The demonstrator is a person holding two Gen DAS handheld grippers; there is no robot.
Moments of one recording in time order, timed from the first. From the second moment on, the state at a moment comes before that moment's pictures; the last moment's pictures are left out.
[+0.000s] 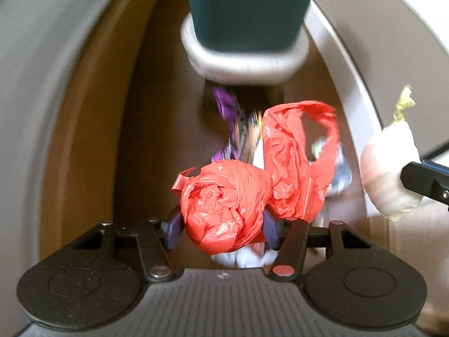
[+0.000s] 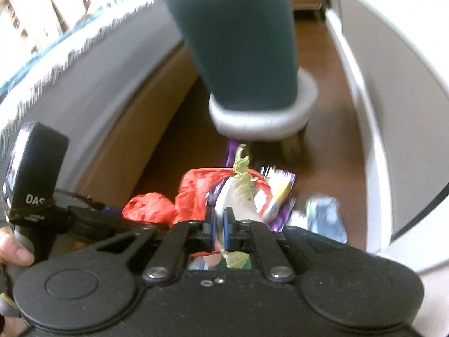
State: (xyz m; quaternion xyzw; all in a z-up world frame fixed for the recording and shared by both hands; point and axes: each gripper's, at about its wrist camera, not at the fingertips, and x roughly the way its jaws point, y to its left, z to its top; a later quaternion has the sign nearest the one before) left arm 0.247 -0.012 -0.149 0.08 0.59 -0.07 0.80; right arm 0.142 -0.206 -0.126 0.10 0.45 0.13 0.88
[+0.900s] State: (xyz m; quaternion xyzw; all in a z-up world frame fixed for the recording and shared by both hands) left arm 0.394 -0.041 0.078 0.09 0.36 -0.04 0.93; right arm 0.269 -0.220 0.060 0.08 0.21 0.12 0.97
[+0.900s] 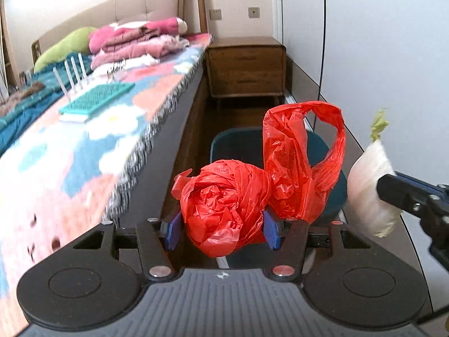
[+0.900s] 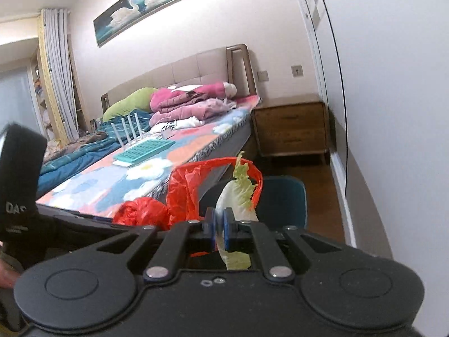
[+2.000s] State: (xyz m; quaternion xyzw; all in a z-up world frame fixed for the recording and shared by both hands) left arm 0.515 -0.090 -0.025 0.17 0.43 -0.08 0.88; right arm 0.396 -0.203 -0.024 0.00 0.33 0.05 0.94
